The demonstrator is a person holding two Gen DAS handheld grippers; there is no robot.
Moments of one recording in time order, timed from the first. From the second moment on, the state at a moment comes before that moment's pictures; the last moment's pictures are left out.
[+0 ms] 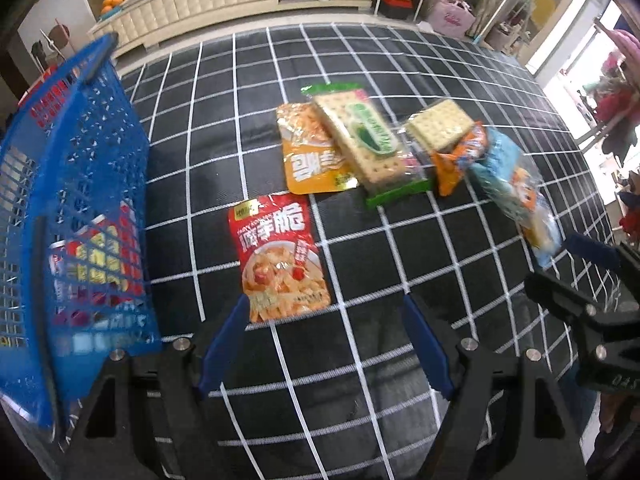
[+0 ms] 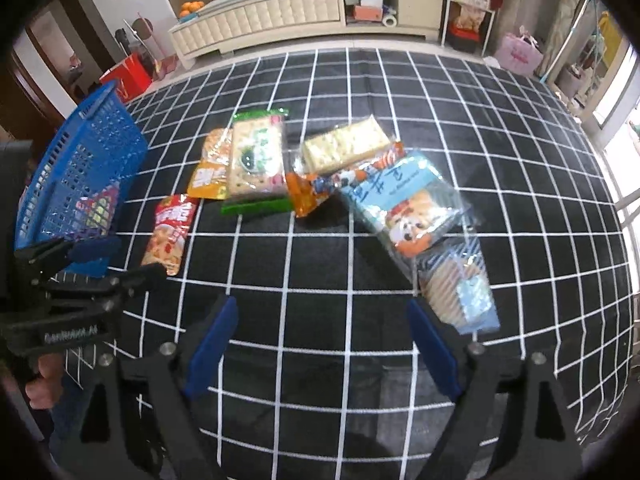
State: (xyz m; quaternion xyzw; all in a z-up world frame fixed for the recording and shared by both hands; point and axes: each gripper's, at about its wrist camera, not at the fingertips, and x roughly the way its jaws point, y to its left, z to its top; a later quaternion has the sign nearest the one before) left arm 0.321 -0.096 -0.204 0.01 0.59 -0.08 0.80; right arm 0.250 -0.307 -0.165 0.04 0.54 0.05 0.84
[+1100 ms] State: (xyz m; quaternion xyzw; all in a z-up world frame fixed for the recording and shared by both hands) left arm 0.327 -0.106 -0.230 0.00 0.60 -0.09 0.80; right arm 0.235 -0.340 -0.153 0.05 0.53 0.01 0.85
